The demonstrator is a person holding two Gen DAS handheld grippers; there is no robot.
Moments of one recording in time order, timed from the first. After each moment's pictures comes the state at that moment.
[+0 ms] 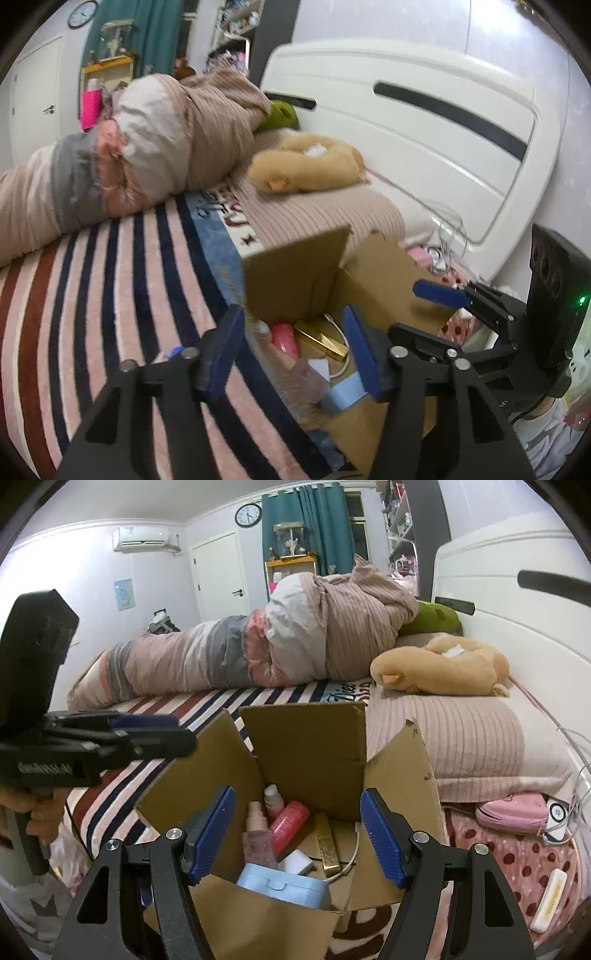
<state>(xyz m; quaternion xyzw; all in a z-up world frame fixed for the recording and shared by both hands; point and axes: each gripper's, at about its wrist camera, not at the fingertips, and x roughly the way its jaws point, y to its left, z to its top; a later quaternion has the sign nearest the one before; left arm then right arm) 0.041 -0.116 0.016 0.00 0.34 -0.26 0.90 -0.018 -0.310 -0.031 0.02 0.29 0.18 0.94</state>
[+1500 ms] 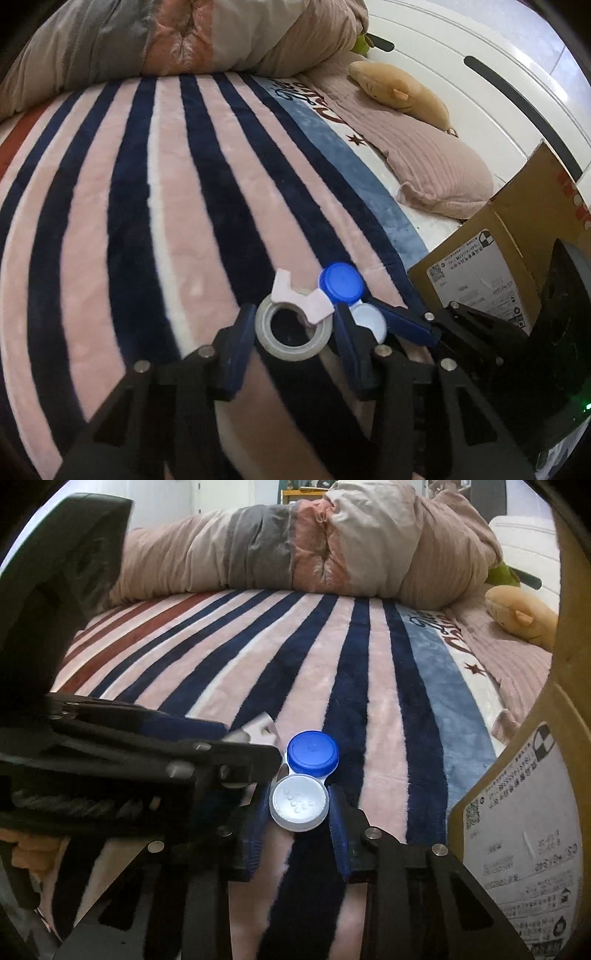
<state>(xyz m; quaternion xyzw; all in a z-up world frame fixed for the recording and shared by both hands) 0.163 0.008 -0.174 -0.08 0.48 -0.27 0.83 0.090 -0.097 -0.180 -0.07 0.40 0.15 0.90</state>
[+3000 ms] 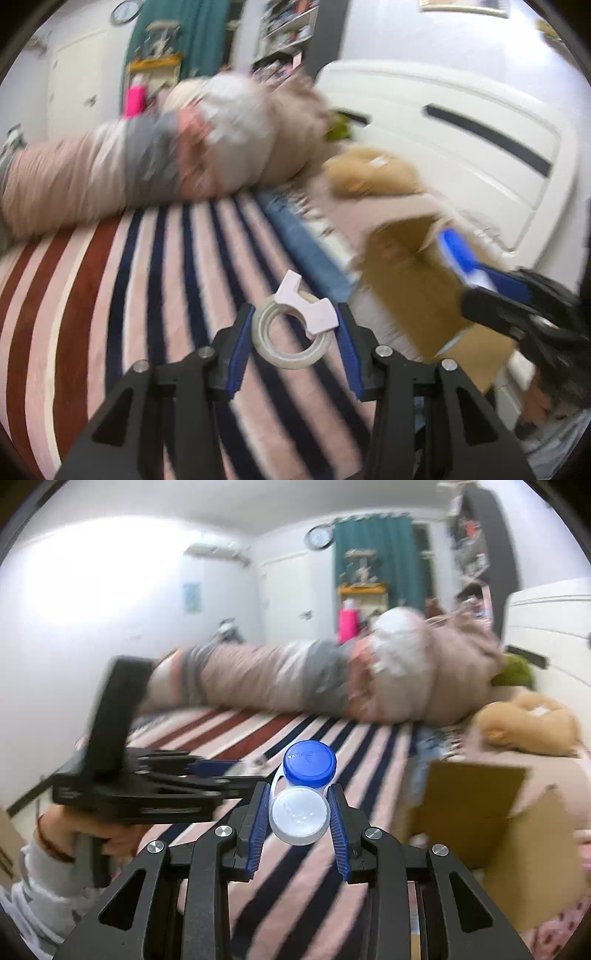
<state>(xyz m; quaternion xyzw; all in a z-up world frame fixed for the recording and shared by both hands) 0.023 0.003 -0.009 -0.01 0.32 -0.21 0.92 -0.047 -0.197 -0.004 0.00 0.21 0.25 0.94</state>
